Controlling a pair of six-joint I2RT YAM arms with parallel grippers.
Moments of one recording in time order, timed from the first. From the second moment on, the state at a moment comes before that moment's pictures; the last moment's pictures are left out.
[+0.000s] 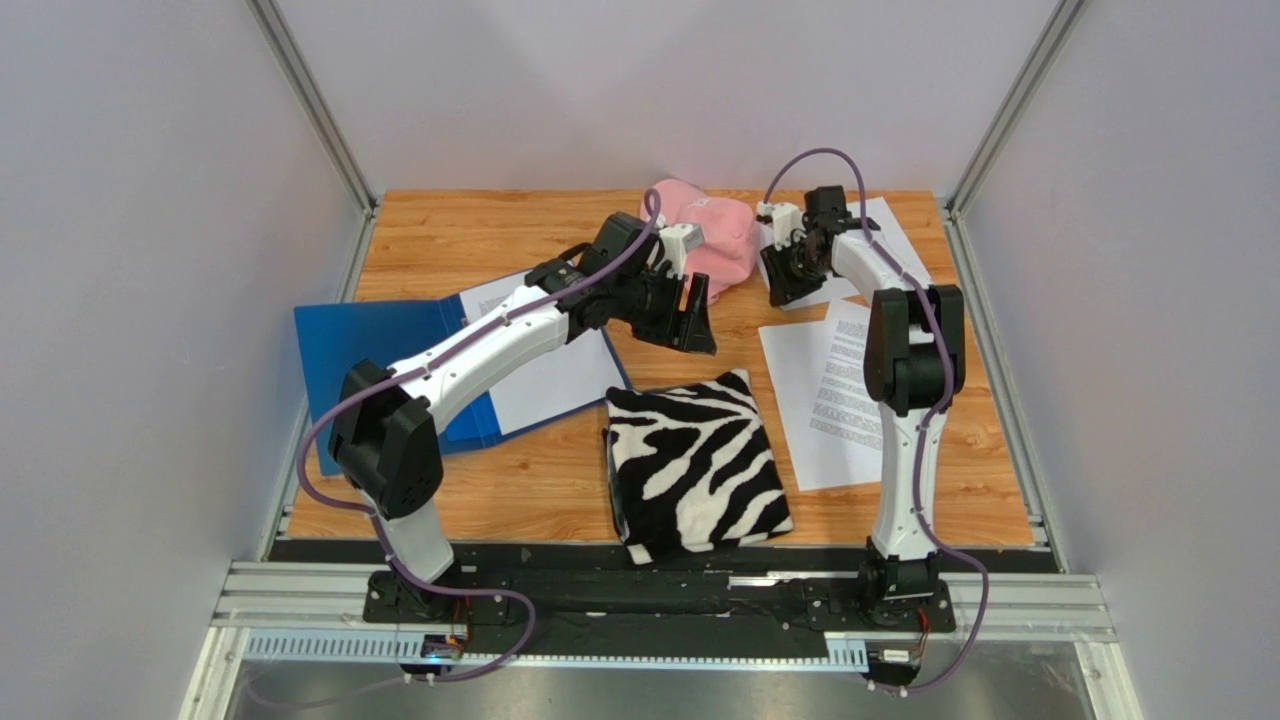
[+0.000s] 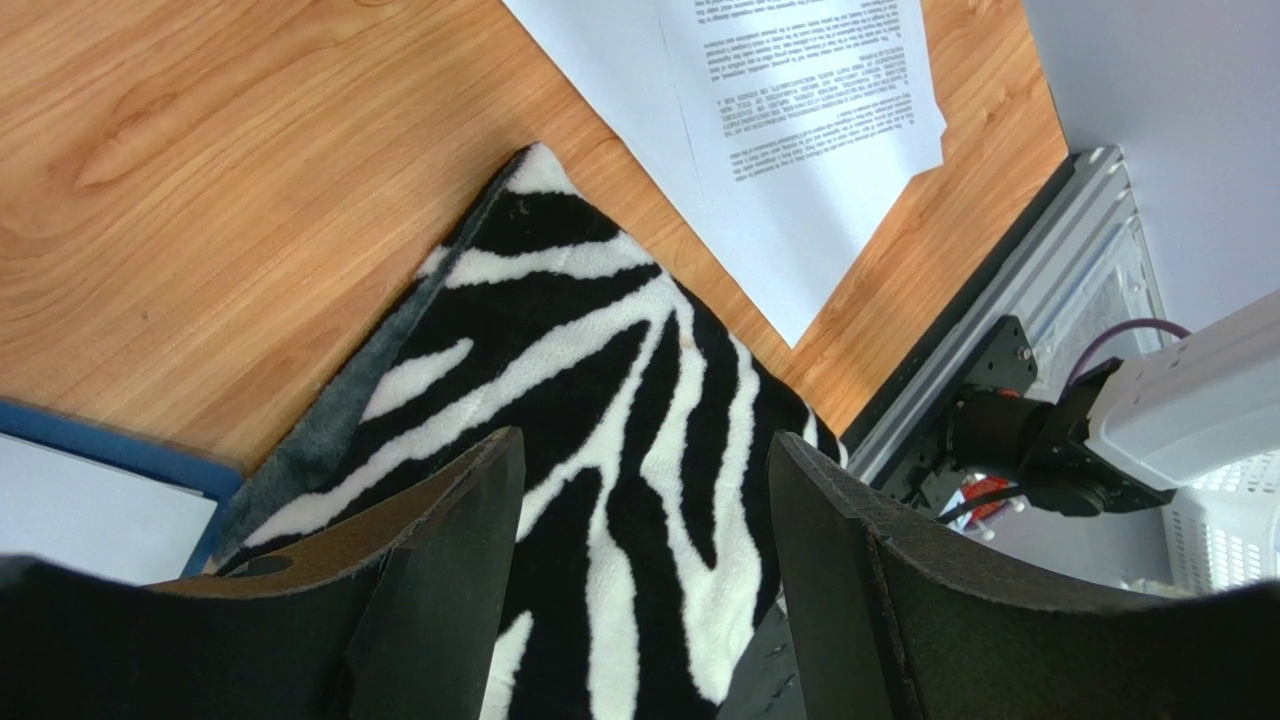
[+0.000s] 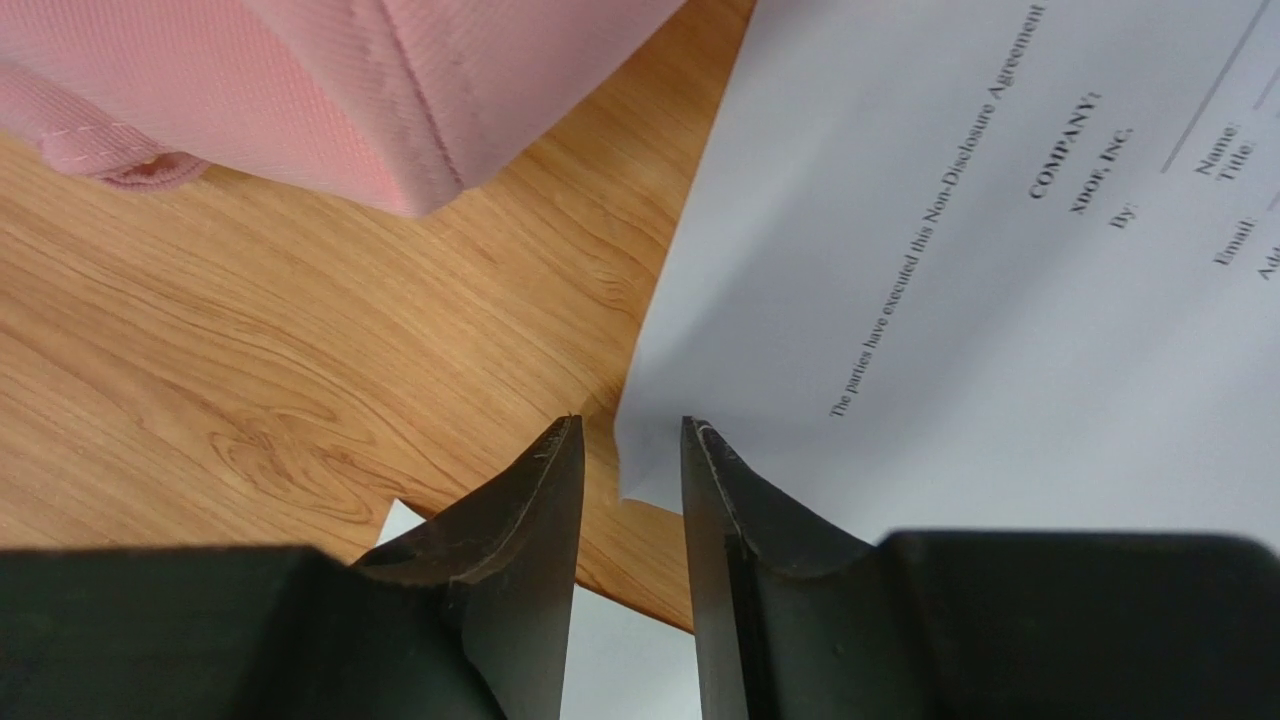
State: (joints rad) left arm -0.71 1.75 1.55 -0.53 0.39 -0.39; right arm 0.09 2.29 1.86 -0.64 -0.31 -0.38
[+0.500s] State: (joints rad) left arm -0.71 1.75 1.55 -0.53 0.39 -0.39; right arm 0.11 2.29 1.86 -0.66 -0.24 -0.39
